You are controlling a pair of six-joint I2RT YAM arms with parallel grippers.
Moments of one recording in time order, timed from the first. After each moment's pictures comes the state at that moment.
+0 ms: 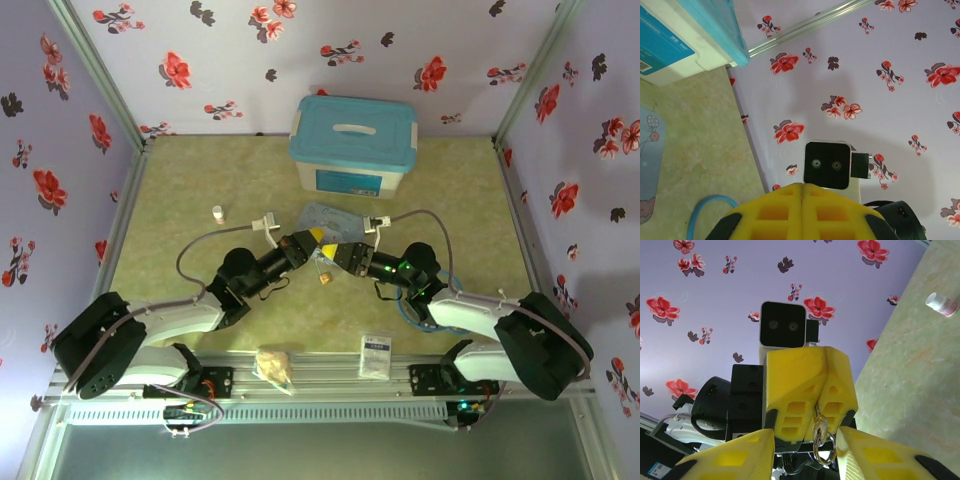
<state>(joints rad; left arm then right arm) -0.88 1.30 0.44 0.99 0.09 -1.18 0.68 1.27 0.37 1.05 -0.64 1.16</state>
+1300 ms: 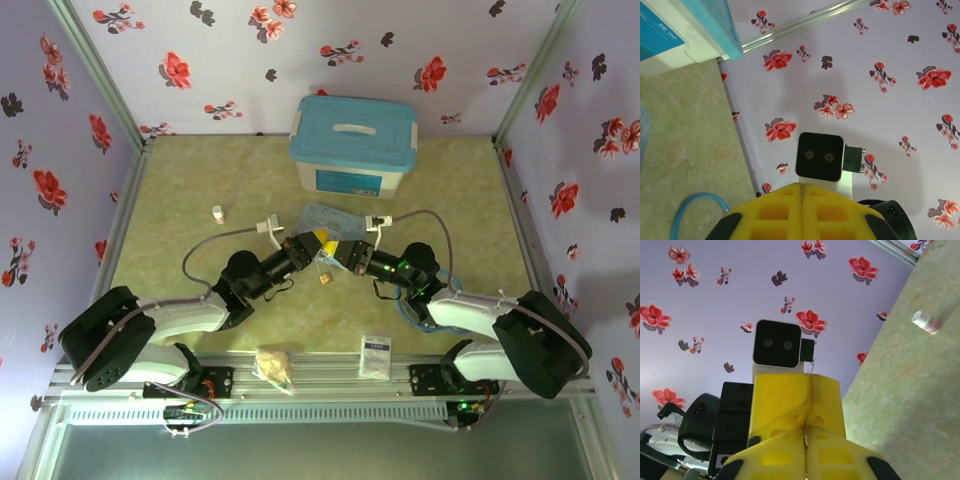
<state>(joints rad) -0.91 1.35 0.44 1.06 0.07 -1.22 0.68 1.28 0.37 1.06 -0.58 1.13</state>
